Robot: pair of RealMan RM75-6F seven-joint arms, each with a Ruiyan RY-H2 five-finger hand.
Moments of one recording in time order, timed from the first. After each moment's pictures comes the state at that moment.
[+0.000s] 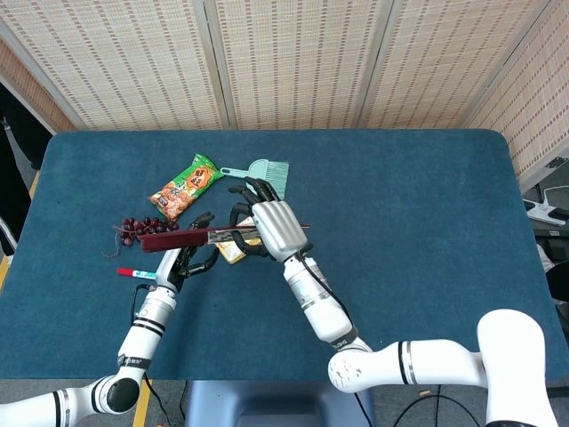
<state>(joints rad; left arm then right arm) -0.55 -1.58 -0.39 -1.70 1.00 0.99 -0.64 1.05 -1.71 0.48 -1.72 -0.80 1.17 -0.39</state>
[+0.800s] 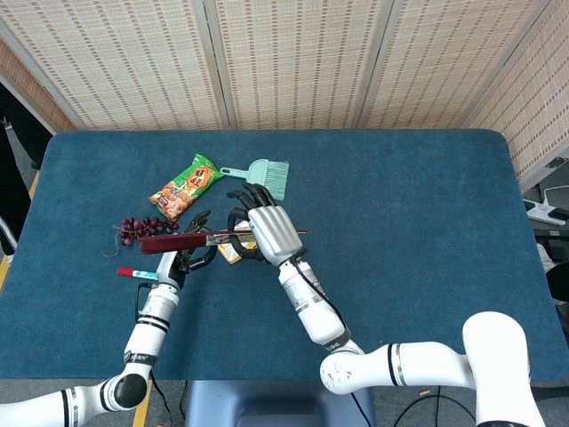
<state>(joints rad) -0.54 -1.62 -0.44 -1.70 0.92 1.02 -0.58 1.06 -1.77 0.46 -1.66 -0.83 1.19 -0.39</state>
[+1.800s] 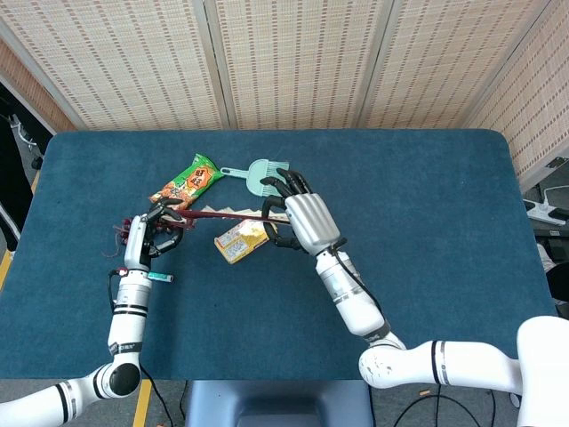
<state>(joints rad) -0.52 -1.62 -0.47 -1.53 1.05 1.18 -0.47 0.92 -1.54 0.42 -1.78 -0.93 1.15 -0.30</state>
